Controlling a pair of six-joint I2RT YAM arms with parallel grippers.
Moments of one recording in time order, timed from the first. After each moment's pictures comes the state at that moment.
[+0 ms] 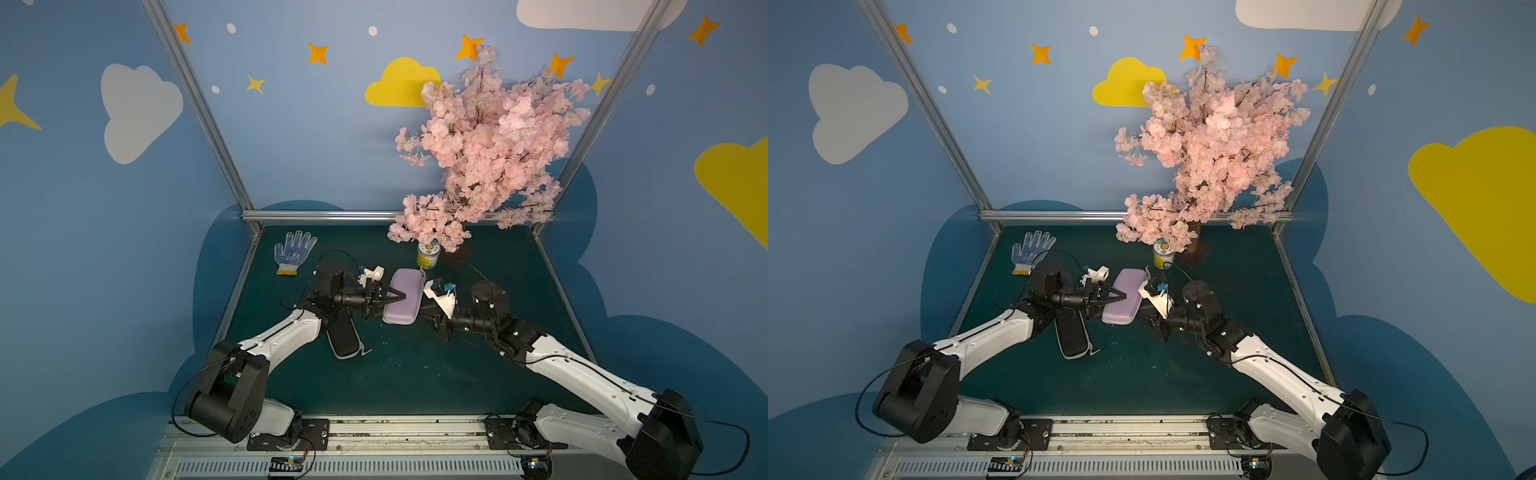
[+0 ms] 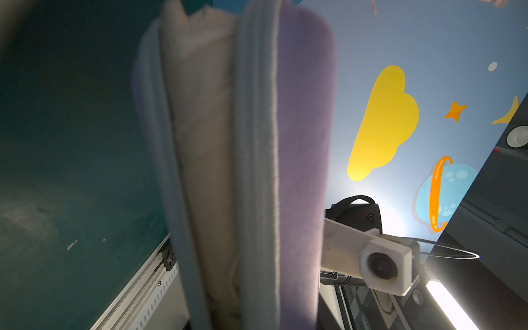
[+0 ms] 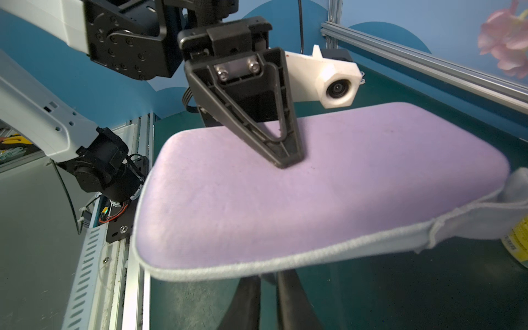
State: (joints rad) left arm -0.40 1.42 0.78 0.37 1.15 -1.39; right arm 0.74 1.09 0.73 -0.02 -0.52 -0.08
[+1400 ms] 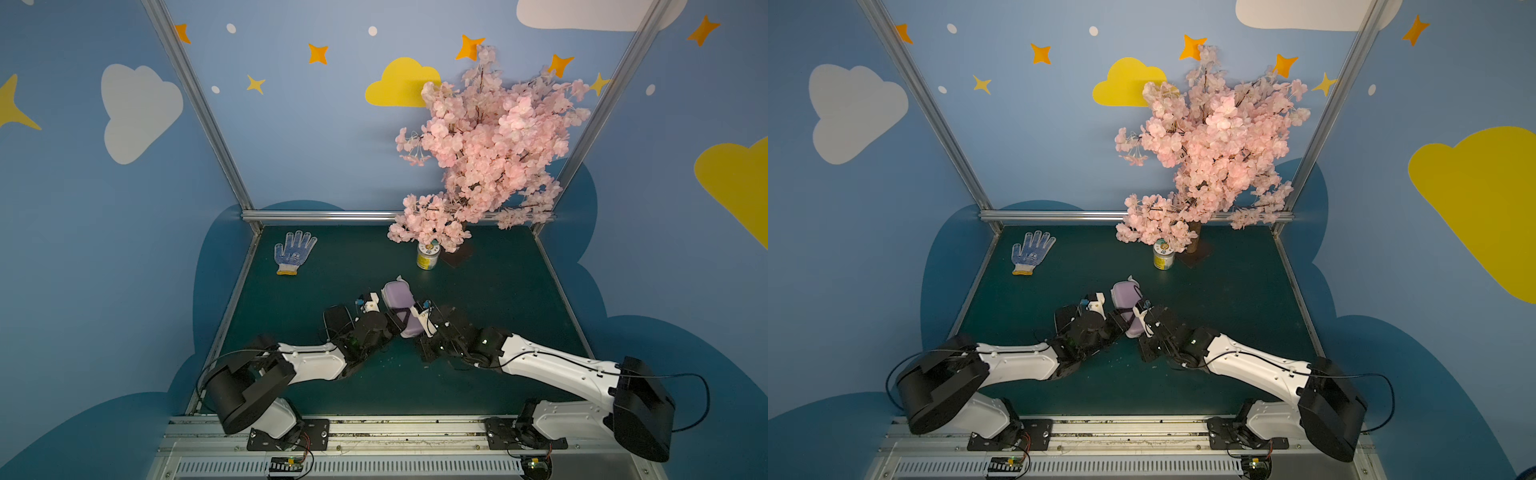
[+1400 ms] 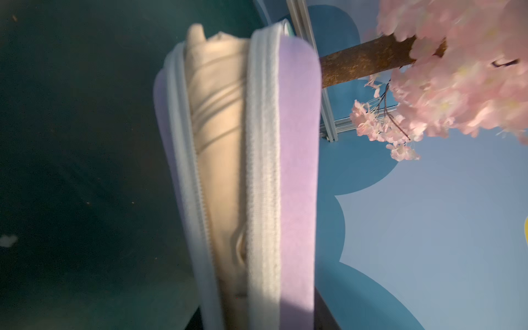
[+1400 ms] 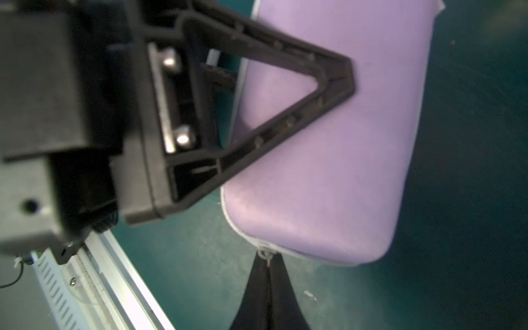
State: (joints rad) left arm -0.87 1.58 0.52 0.68 -0.16 -1.34; right arm 0.95 1.27 0.74 -0.32 -0.05 0.41
